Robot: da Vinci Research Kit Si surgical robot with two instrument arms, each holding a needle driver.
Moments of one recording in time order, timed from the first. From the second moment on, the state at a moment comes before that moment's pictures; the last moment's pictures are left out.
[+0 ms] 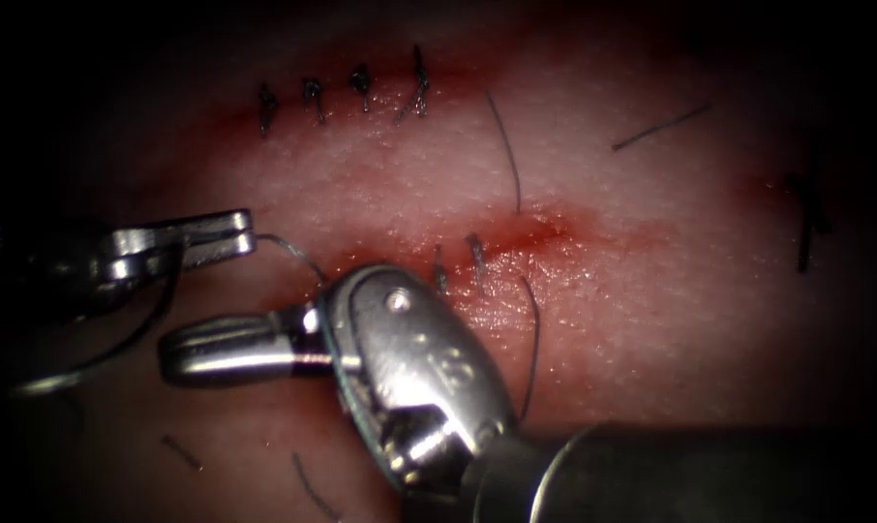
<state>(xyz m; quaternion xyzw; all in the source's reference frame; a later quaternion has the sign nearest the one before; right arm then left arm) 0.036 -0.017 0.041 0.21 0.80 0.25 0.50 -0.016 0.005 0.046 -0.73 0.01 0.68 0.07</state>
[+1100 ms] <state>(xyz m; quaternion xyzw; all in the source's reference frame) 0.025 -0.011 0.046 0.10 0.63 0.34 0.69 -0.025 0.000 0.046 -0.75 -0.02 0.66 0.06</state>
